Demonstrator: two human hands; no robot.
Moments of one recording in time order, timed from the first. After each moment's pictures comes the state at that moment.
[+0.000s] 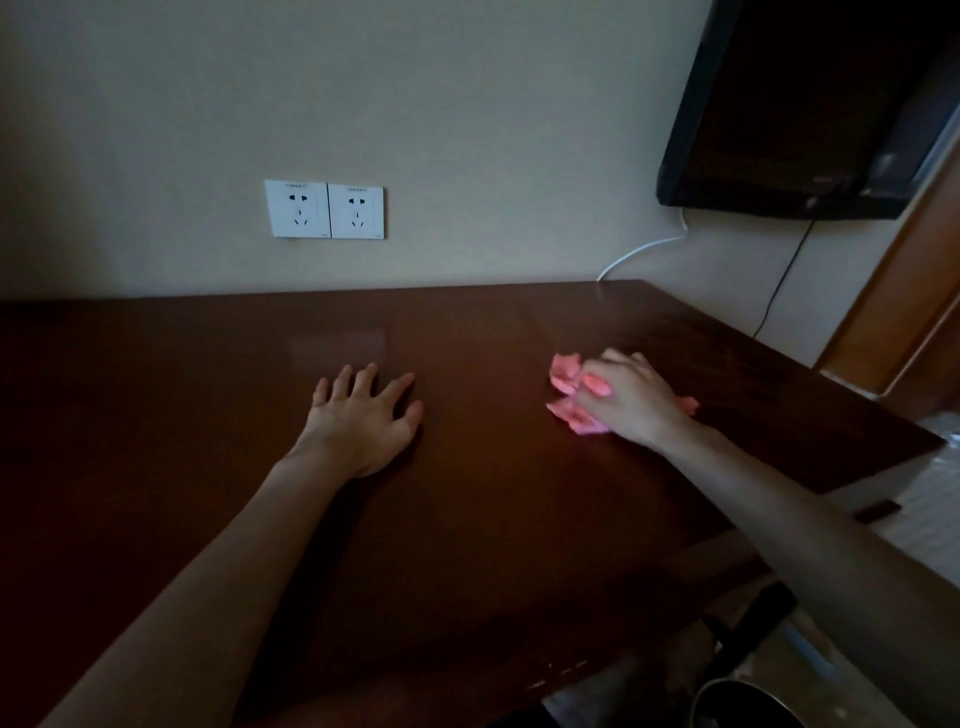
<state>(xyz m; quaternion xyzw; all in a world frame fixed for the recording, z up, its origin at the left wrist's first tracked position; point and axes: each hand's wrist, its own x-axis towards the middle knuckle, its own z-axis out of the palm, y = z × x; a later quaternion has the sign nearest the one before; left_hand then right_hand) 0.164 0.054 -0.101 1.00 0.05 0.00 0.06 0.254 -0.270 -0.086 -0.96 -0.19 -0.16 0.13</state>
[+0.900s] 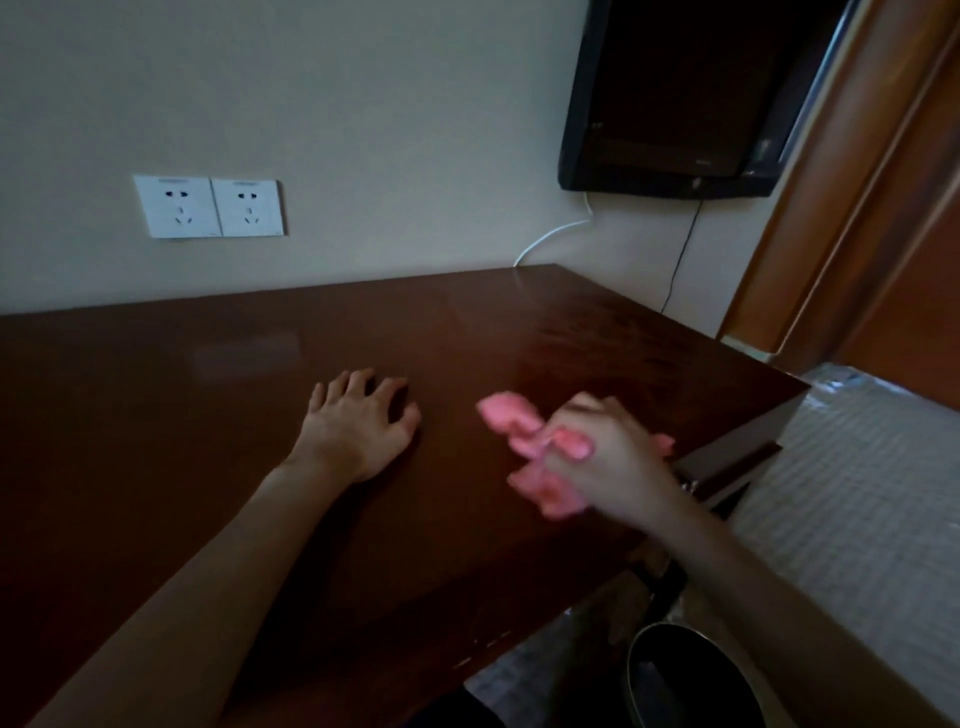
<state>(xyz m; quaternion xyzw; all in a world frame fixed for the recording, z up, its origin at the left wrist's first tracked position) 0.172 -0.029 -0.099 0.99 -0.04 0.03 0.11 0.127 -0.318 -0.097 -0.95 -0.19 -0.19 0.19</state>
